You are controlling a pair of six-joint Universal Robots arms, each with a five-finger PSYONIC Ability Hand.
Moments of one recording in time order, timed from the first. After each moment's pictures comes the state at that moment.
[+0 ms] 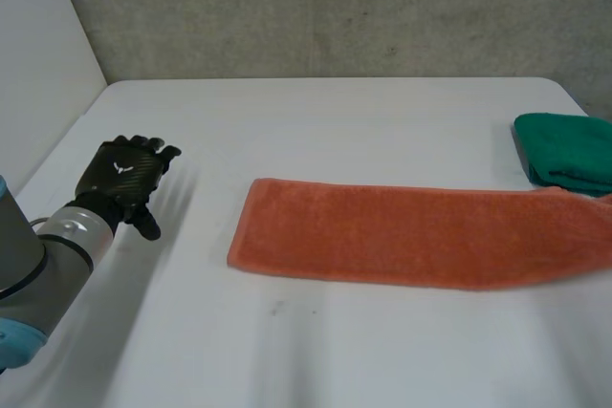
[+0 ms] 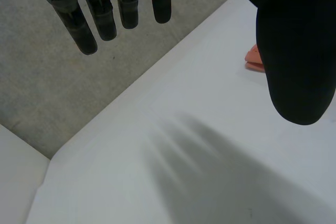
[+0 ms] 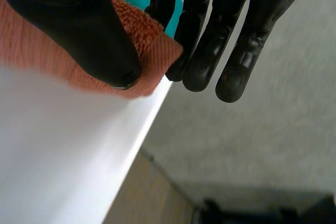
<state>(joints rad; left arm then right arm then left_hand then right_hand) 4.55 -1.82 -1.87 3.50 -1.36 3.60 1.09 -1.22 1.72 -0.17 1.21 2.17 0.19 0.20 0.21 0.20 0.05 0.97 1.18 1.18 1.19 0.98</state>
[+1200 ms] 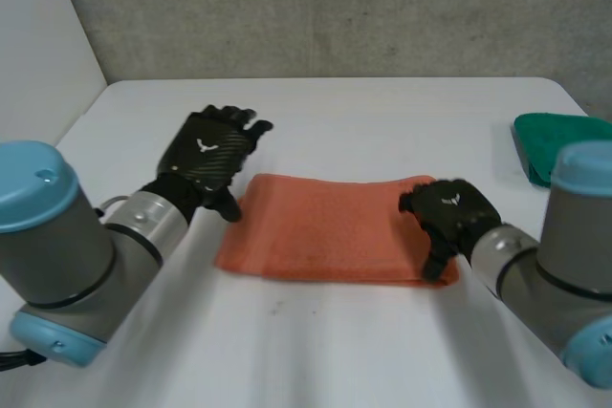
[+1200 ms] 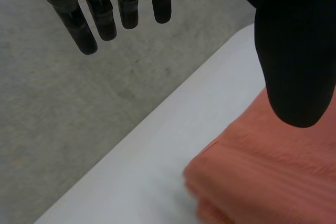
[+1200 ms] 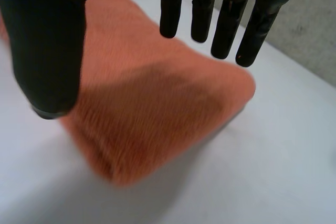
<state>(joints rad) 4.25 -1.85 -1.71 3.50 -1.38 3.50 1.94 -1.20 1.70 -0.06 1.40 2.79 0.19 0.20 0.21 0.20 0.05 0.33 0.38 0.38 0.38 0.20</state>
